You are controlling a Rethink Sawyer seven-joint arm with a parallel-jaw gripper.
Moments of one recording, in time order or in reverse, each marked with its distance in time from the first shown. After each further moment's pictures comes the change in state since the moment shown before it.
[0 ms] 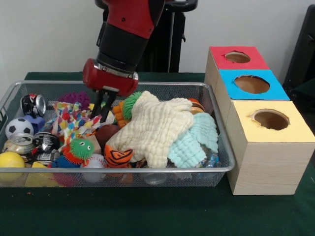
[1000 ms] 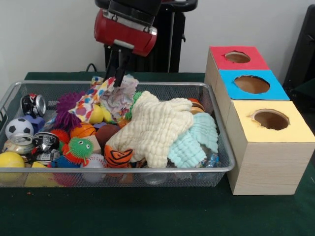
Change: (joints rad) arm 0.007 -0.206 0.031 0.065 0.191 0.154 0.000
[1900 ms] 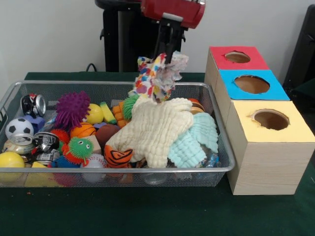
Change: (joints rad) arm 0.064 -0.131 0.049 0.118 0.135 0.014 0.000
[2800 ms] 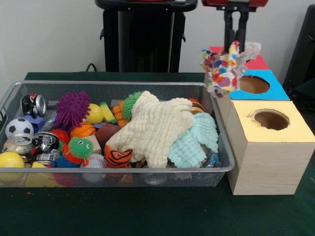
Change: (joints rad) arm -0.084 -0.077 0.243 0.027 0.112 -0.040 0.000
